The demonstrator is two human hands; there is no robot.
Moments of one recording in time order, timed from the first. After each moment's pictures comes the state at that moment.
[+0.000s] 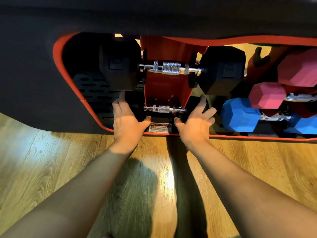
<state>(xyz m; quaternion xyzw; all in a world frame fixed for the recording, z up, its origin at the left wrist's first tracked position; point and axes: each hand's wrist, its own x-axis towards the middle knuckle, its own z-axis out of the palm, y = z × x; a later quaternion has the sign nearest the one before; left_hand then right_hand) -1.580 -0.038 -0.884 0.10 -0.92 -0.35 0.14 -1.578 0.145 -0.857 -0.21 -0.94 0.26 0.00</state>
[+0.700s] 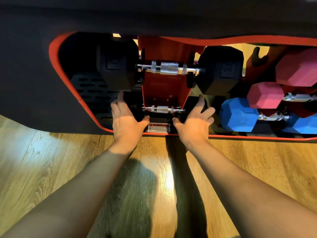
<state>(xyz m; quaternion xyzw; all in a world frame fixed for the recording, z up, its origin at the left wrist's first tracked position) -1.582 -0.036 -0.890 0.12 -0.92 -0.34 0.14 -1.577 0.147 -0.855 -0.20 -0.95 0.24 0.00</state>
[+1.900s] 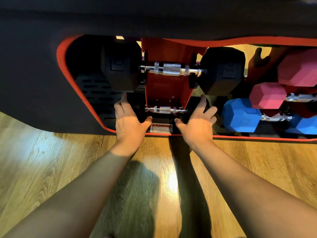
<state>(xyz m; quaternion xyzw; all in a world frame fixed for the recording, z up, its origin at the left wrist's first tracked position) -1.577 -0.036 -0.882 0.11 -0.94 -0.31 0.13 -1.578 0.149 -0.857 -0.19 -0.96 0.21 0.01</state>
